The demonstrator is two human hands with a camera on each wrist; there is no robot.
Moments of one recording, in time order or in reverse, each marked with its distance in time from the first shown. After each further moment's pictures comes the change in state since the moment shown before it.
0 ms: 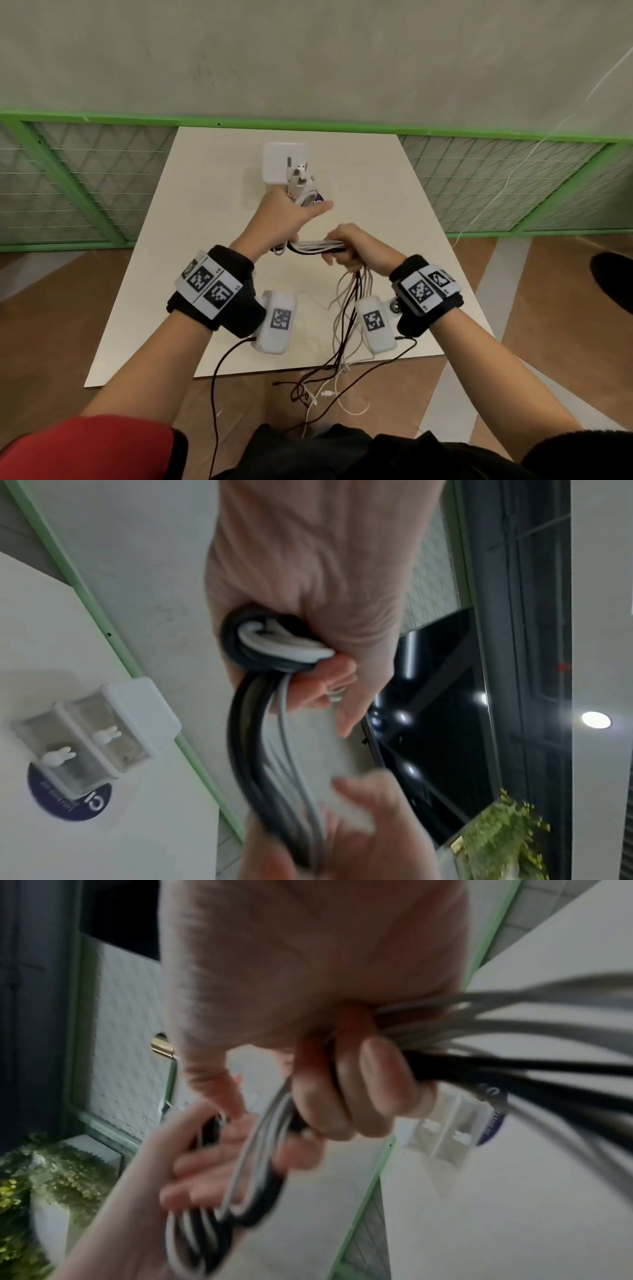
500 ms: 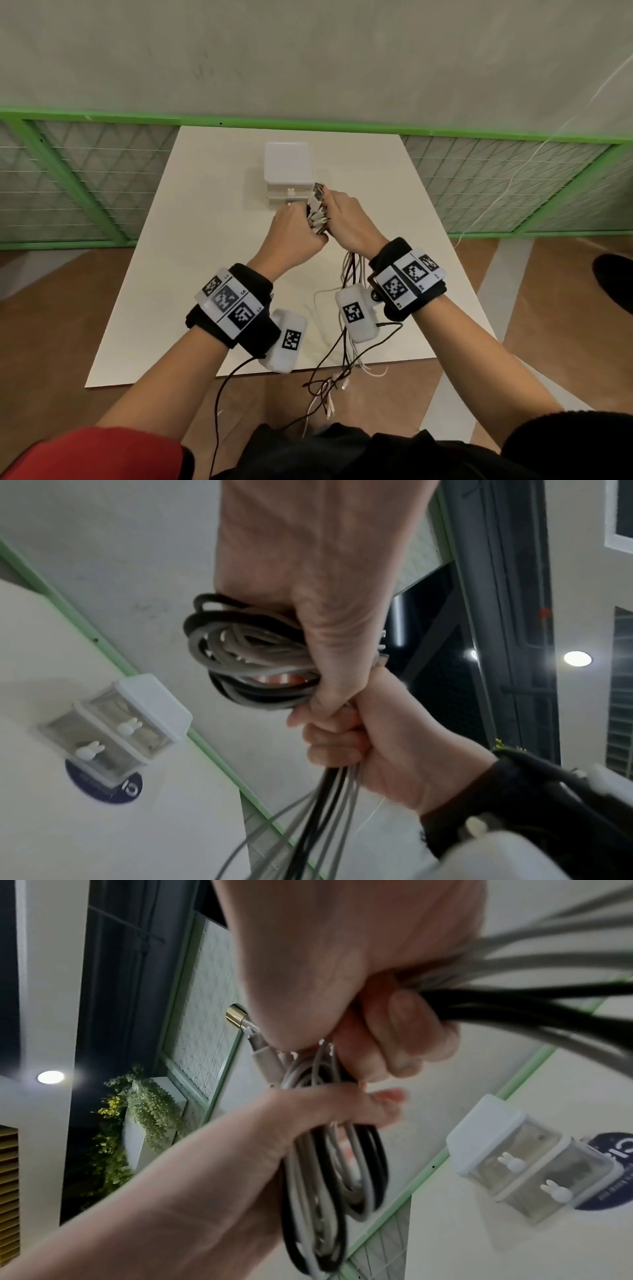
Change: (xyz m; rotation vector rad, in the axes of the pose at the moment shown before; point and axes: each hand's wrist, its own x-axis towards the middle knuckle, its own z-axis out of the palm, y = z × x) left_hand -0.006 -0.013 0.020 0.355 0.027 0.200; right_hand 0.025 -0.033 0.012 -0.447 0.408 -0.154
